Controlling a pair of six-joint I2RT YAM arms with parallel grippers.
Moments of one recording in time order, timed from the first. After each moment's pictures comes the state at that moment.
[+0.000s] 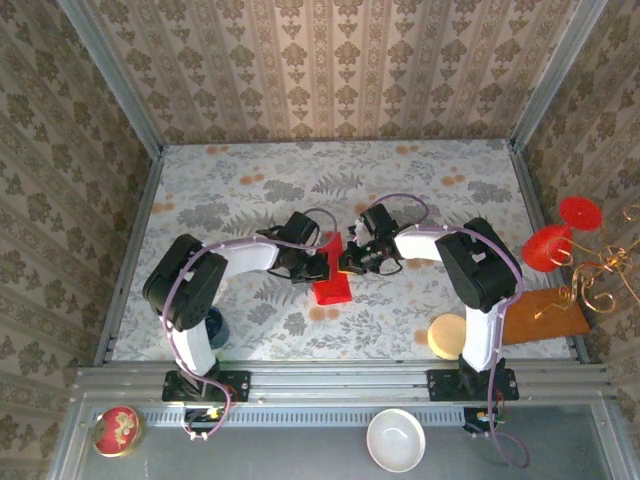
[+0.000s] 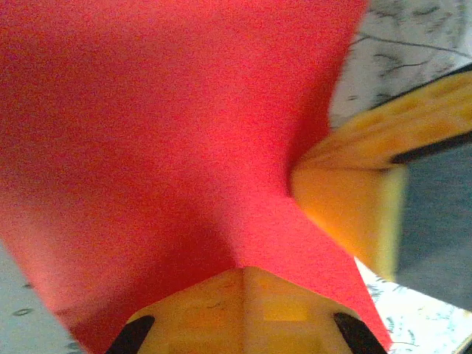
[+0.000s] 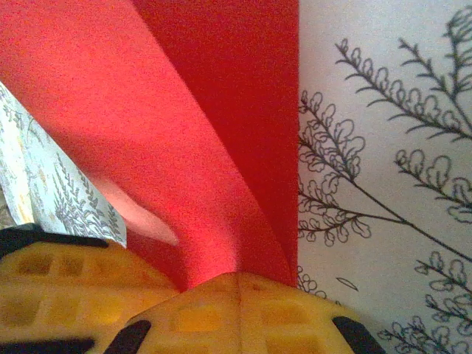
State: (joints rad) left arm -0.69 1.80 0.98 -0.32 0.42 -0.61; right arm 0.47 1.95 1.03 -0.20 -0.58 0.61
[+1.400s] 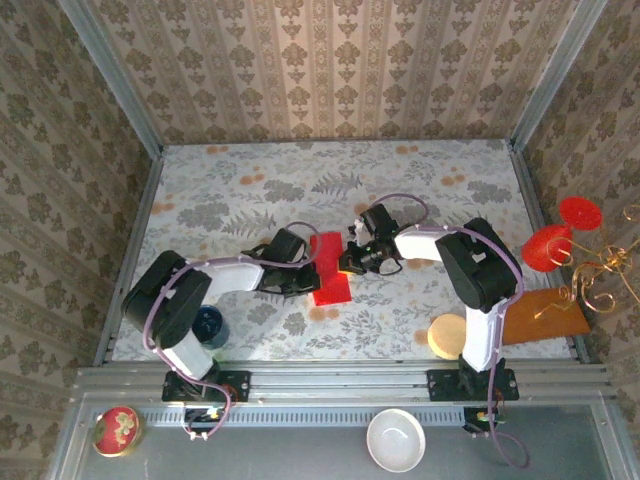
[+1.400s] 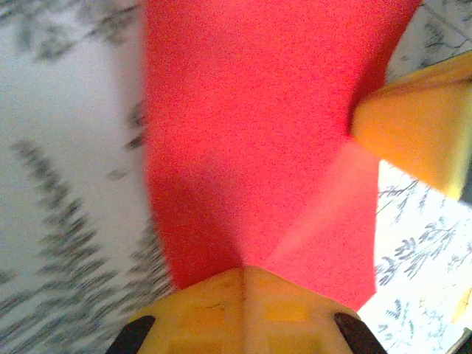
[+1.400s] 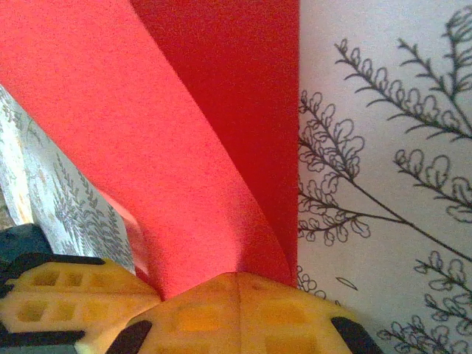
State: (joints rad) left arm -0.68 1.63 0.73 -0.14 0.38 -0.77; right arm 0.47 1.96 1.03 -0.21 -0.58 0.61
